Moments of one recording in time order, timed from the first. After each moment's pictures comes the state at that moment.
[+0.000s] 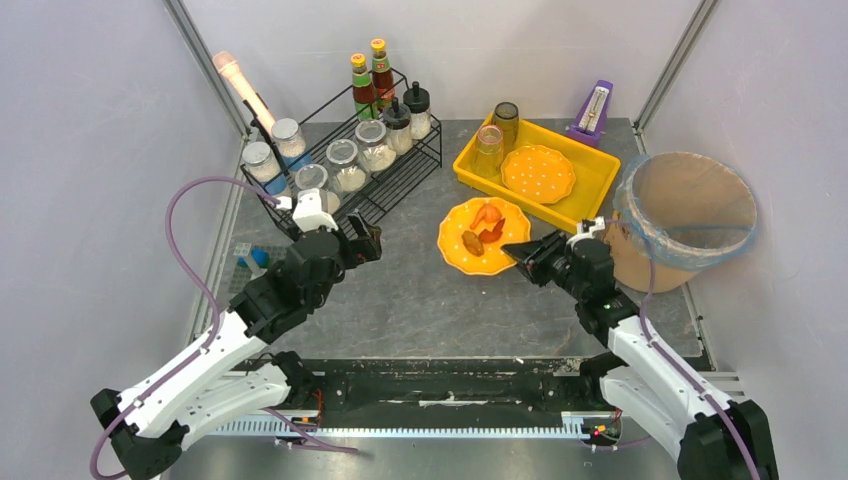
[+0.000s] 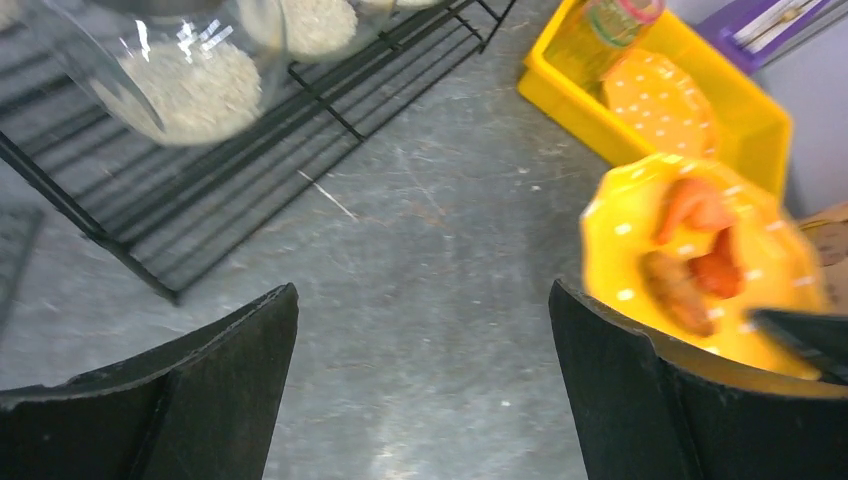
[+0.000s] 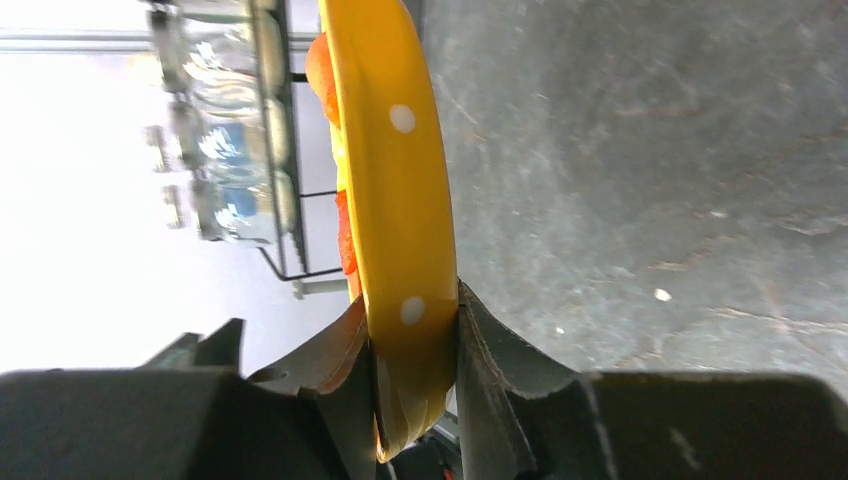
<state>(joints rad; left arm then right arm) -0.81 0.77 0.84 -0.46 -0.60 -0.69 0.33 0.82 0.33 0.13 -0.22 1.29</state>
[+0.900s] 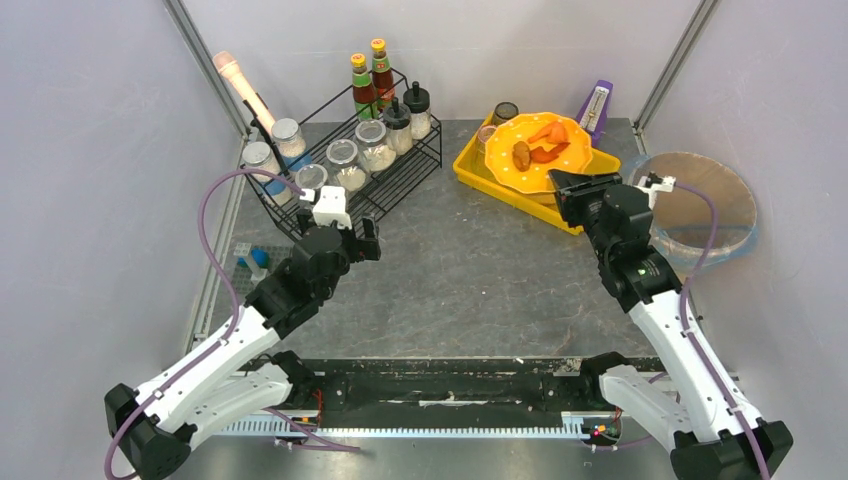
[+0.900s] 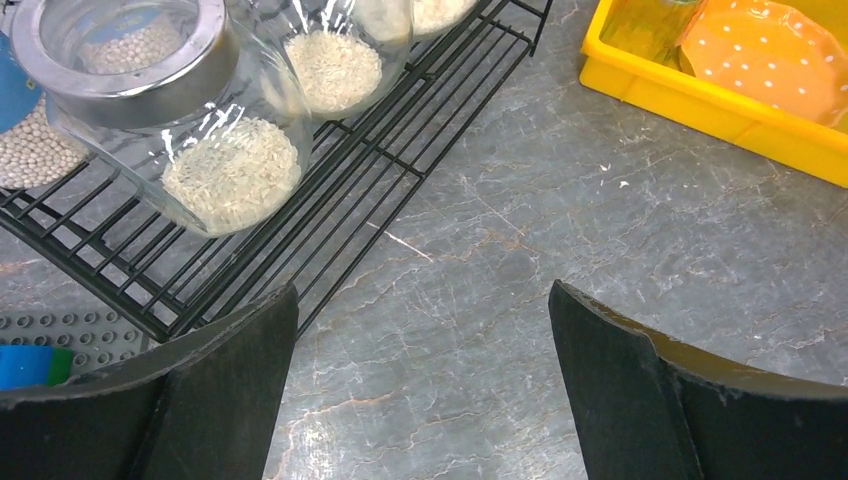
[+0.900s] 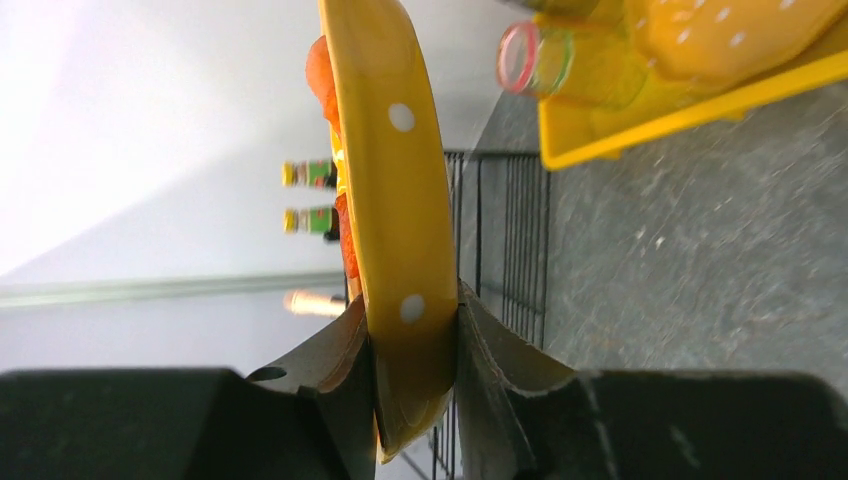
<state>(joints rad) -0.71 0.83 0.73 -0.24 -0.55 -0.25 0.29 0.87 0.89 -0.22 0.19 1.38</state>
